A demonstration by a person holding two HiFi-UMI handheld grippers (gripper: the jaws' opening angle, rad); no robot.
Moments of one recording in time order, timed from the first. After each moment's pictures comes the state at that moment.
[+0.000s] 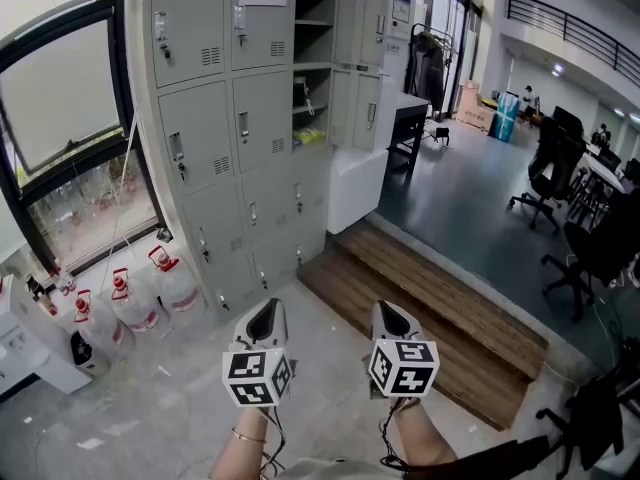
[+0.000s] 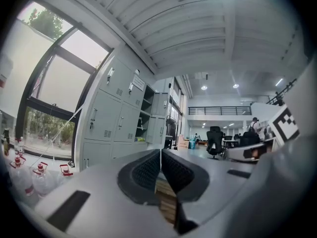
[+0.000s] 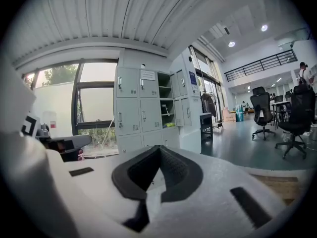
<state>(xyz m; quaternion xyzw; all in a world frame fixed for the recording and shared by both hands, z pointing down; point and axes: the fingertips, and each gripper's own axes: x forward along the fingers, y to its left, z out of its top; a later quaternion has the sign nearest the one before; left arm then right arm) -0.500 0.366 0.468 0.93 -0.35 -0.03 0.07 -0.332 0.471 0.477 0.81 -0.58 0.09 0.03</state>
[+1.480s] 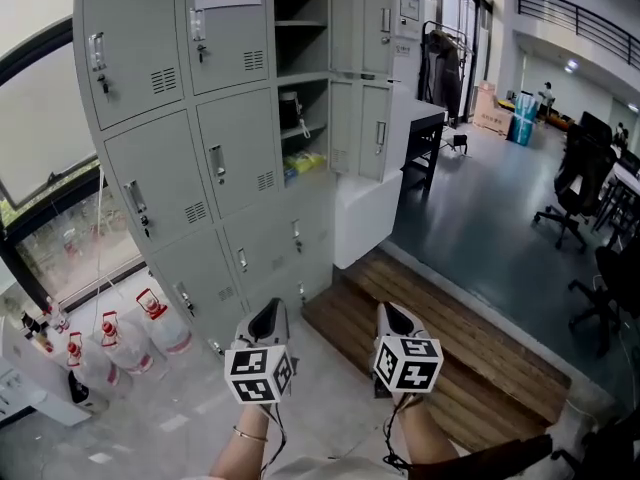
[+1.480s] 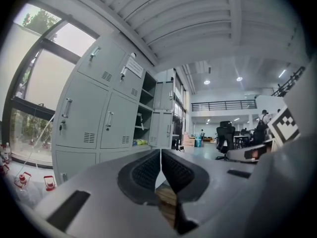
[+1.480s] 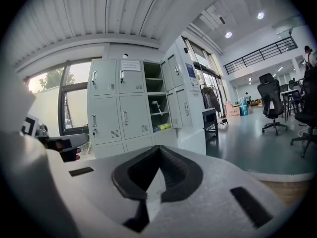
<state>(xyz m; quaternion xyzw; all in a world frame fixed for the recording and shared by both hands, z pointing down) -0.308 0.142 0.469 0.93 -0.37 -0.01 0.05 -0.128 0.246 0.494 0.80 -0.59 0.12 0.00</state>
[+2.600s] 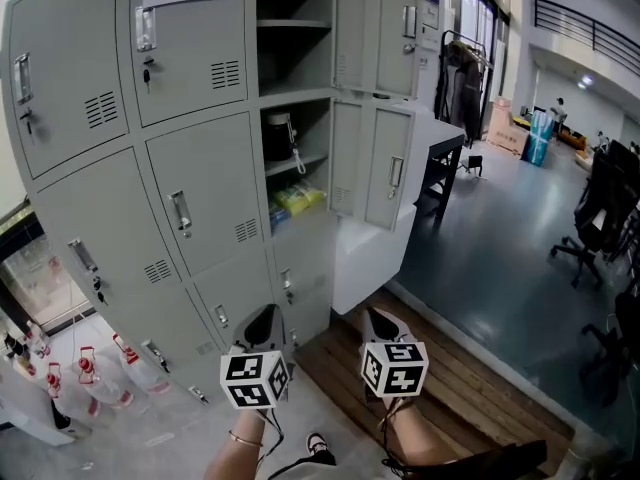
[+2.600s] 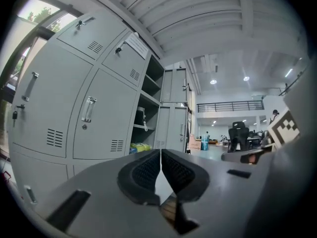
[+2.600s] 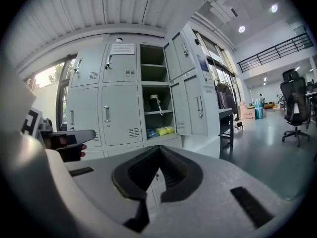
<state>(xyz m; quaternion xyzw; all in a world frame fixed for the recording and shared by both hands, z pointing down) -0.152 -0.081 0.478 0.92 -0.39 -0.02 0.06 0.013 0.000 0.503 0.76 -0.64 0.11 0.03</state>
